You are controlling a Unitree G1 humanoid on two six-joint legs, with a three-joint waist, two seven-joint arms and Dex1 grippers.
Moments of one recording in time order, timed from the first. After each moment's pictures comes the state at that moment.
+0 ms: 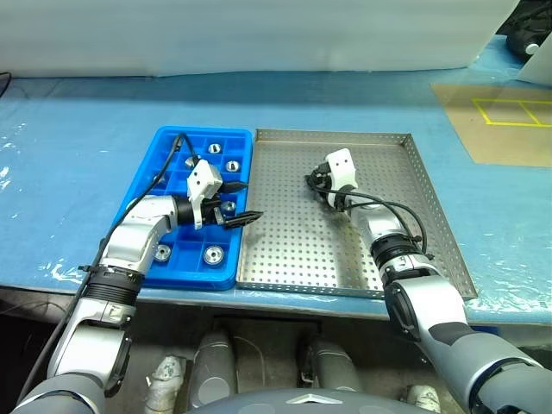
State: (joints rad) left arm -0.52 0.47 -0.09 0.21 -0.34 0.25 -1.07; right arm -0.85 -0.20 0.01 0.96 0.01 0.03 0.39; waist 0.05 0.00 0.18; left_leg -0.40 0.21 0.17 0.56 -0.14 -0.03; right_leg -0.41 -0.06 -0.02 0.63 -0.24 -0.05
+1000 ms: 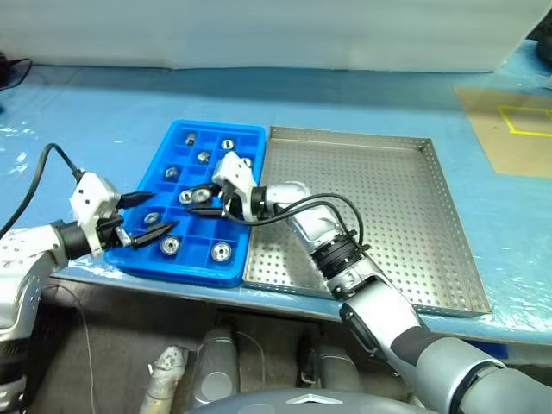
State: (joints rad) left arm -0.01 0.80 0.37 -0.27 -0.50 0.48 -0.97; right arm -0.86 0.10 0.32 0.56 0.08 0.18 0.95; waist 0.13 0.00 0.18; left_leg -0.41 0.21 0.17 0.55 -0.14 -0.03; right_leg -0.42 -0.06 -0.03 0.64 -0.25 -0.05
